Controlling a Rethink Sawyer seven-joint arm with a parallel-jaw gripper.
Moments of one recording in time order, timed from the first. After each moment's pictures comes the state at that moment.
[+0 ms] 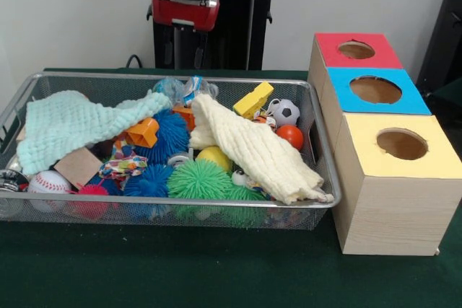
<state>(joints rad) -0.42 -0.77 -0.06 2.11 -0.21 0.09 1.57</state>
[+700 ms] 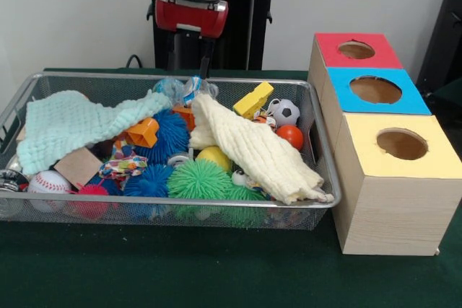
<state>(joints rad) -0.36 -0.79 -0.06 2.01 -0.16 0.12 1.57</state>
